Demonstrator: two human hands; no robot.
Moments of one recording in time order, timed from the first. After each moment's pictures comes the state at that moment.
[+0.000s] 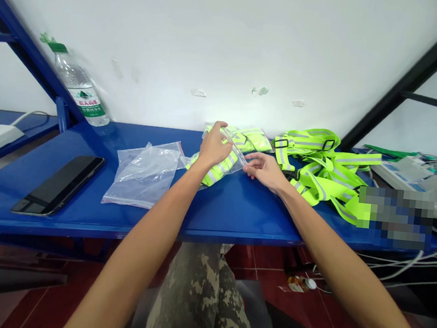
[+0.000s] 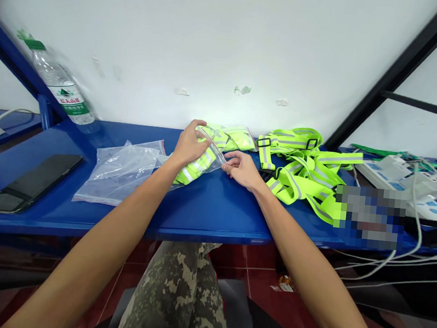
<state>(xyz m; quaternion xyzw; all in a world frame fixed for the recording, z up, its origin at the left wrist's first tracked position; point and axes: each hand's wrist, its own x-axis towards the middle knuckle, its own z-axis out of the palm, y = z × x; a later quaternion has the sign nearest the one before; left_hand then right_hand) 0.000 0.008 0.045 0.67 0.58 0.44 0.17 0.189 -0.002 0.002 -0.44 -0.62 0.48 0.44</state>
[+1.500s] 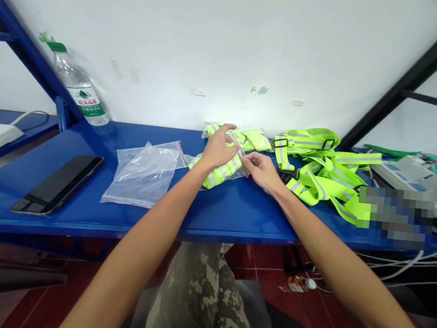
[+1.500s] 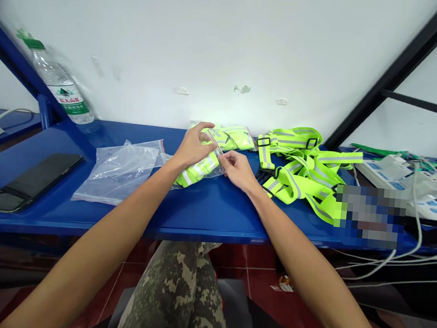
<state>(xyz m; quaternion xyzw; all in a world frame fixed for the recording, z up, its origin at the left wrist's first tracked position) 0.012 -0.004 0.050 0.69 0.51 0.46 0.22 0.178 -0.002 -0.005 -0.40 -0.65 0.44 0.47</state>
